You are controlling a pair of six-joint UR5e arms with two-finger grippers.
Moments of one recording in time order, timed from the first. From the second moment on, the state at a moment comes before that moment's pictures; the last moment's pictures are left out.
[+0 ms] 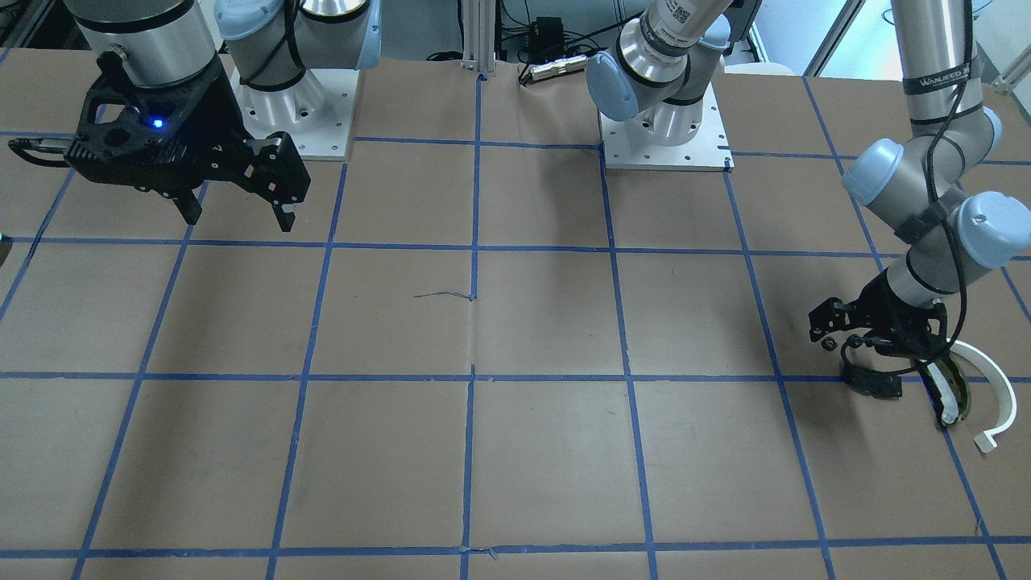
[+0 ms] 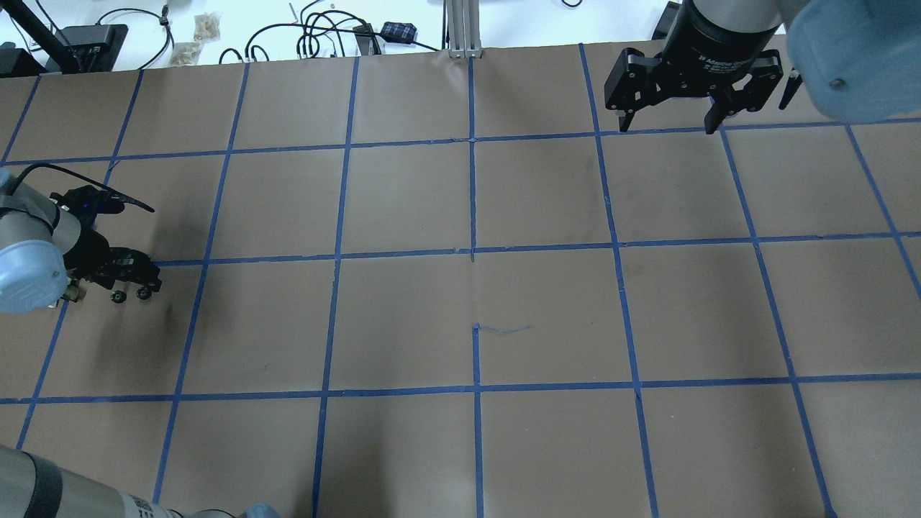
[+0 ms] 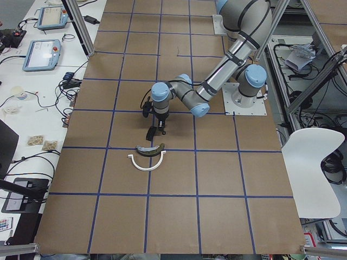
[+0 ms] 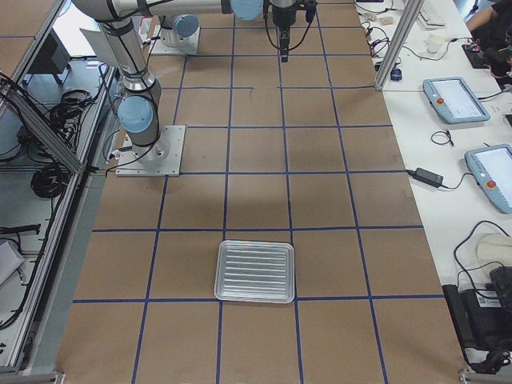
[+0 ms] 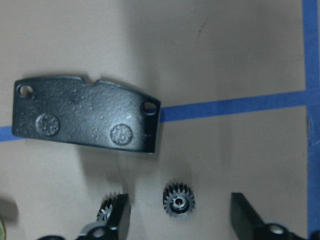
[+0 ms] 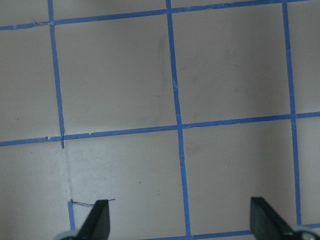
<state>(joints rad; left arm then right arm) -0.96 -1.90 -1.98 -0.84 1.59 0.71 1.61 -1.55 1.52 -1.66 -1.57 0.12</state>
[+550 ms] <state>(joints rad) -1.21 -1.67 -1.73 -1.32 1.62 0.37 1.61 -1.57 1.54 -1.64 -1.58 0.11</state>
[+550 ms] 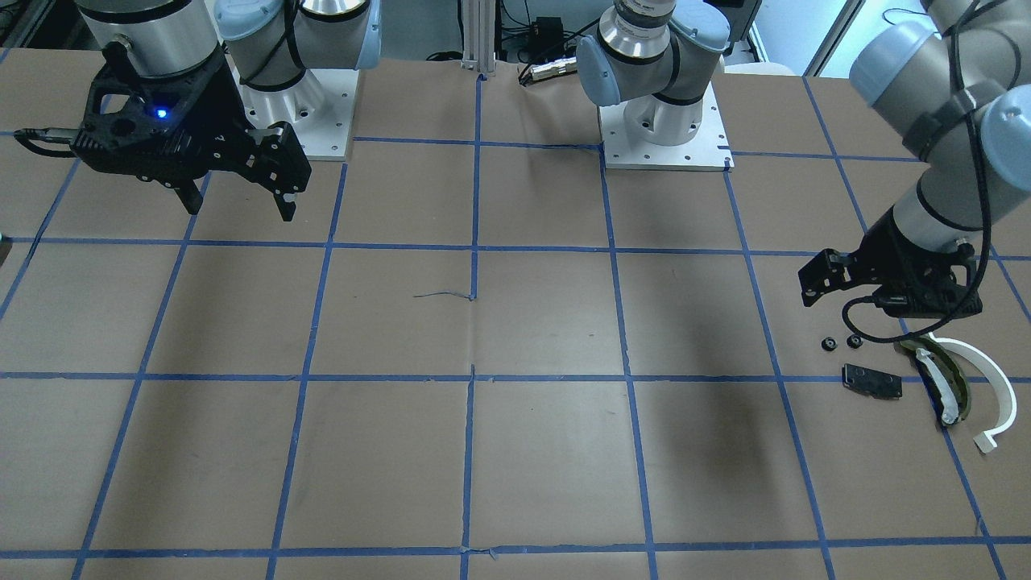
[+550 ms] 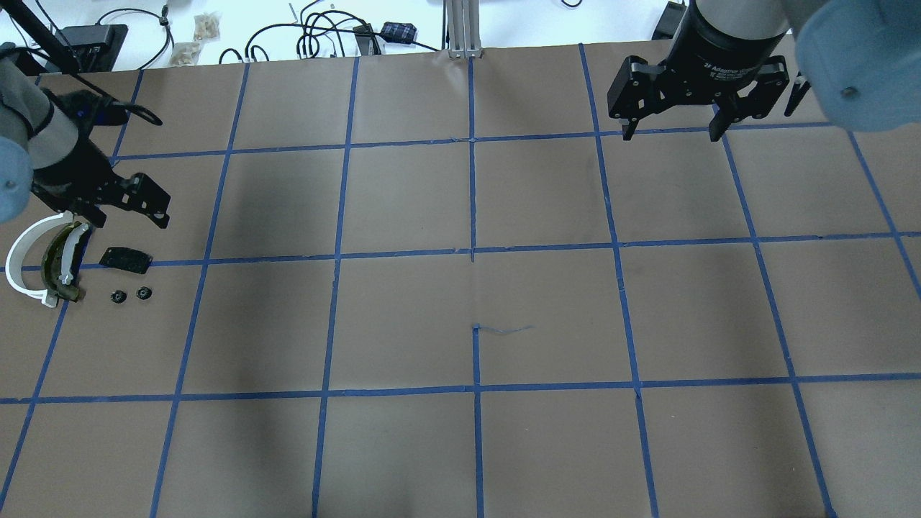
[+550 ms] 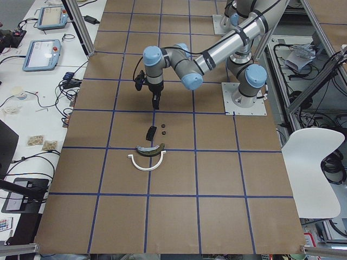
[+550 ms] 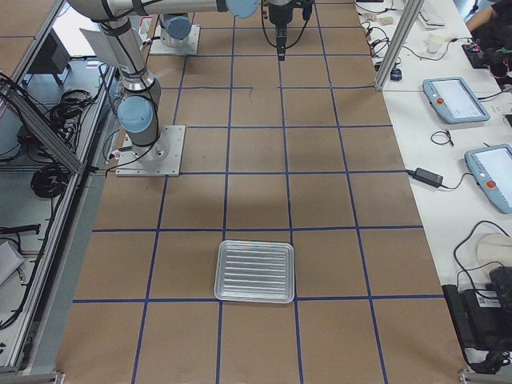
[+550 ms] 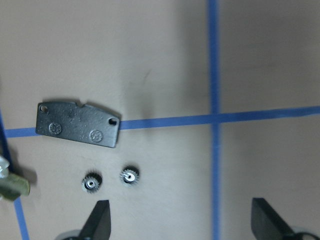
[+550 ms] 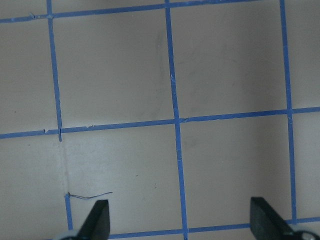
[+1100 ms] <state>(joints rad) -1.50 -1.53 -1.64 -1.49 1.56 0.04 1.61 -1.54 1.51 -1.63 -1.58 0.11</state>
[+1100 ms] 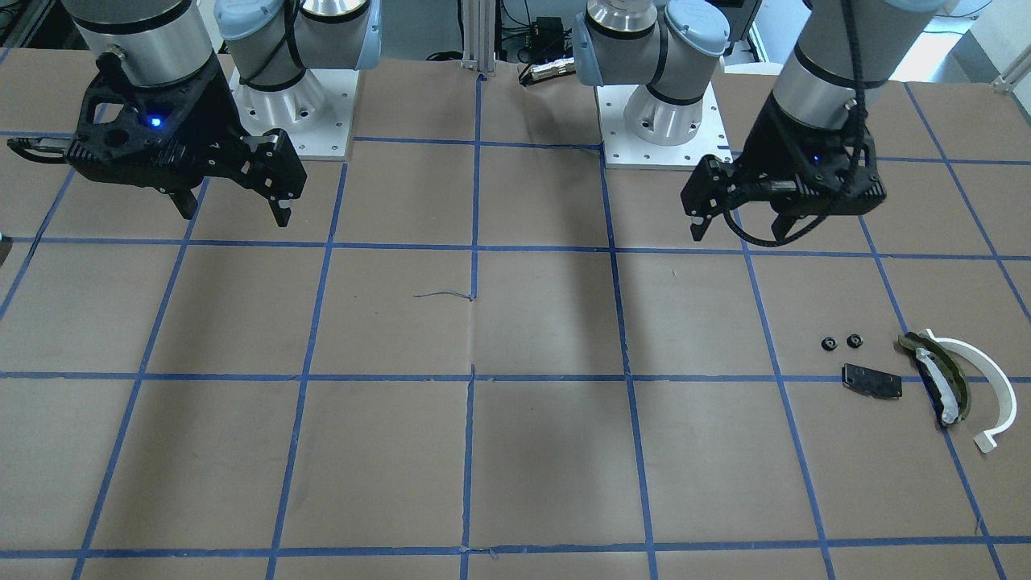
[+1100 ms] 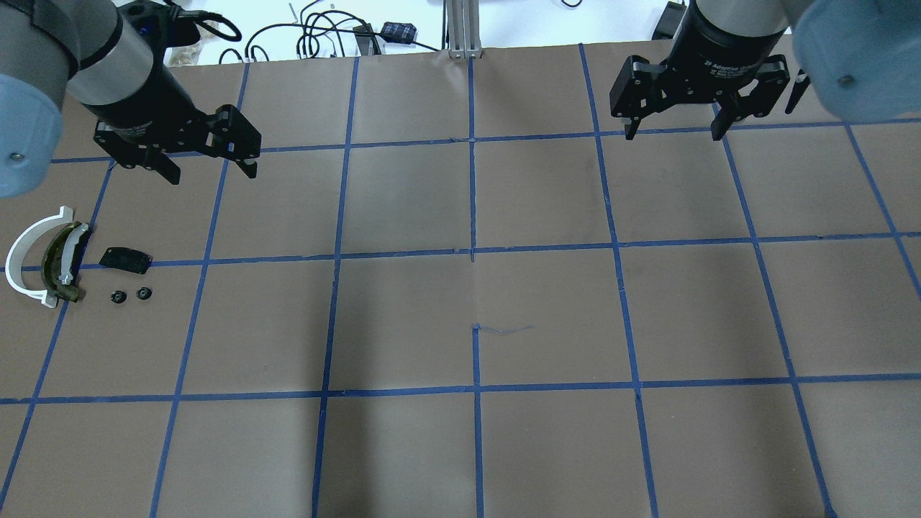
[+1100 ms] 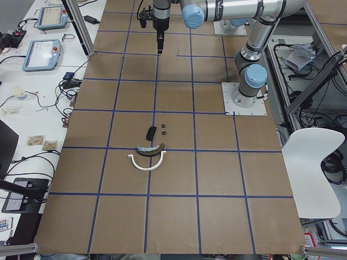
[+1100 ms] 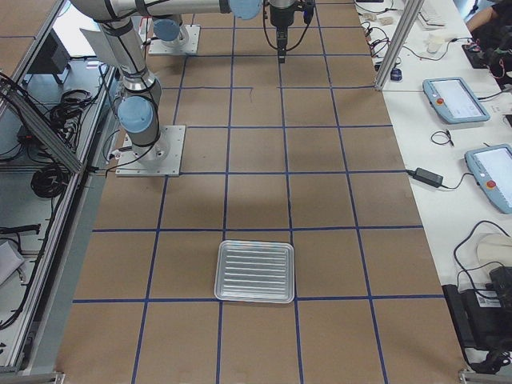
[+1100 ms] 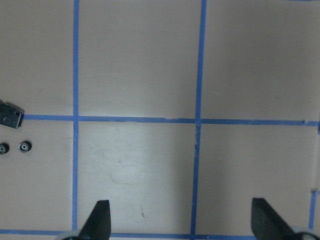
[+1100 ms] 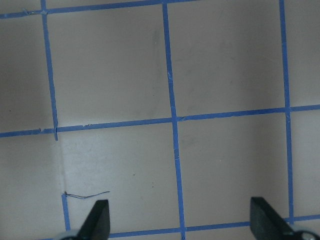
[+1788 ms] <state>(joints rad) -1.53 -1.55 -1.53 -1.61 1.56 -0.04 1.60 -1.53 1.49 -1.63 -1.58 0.11</state>
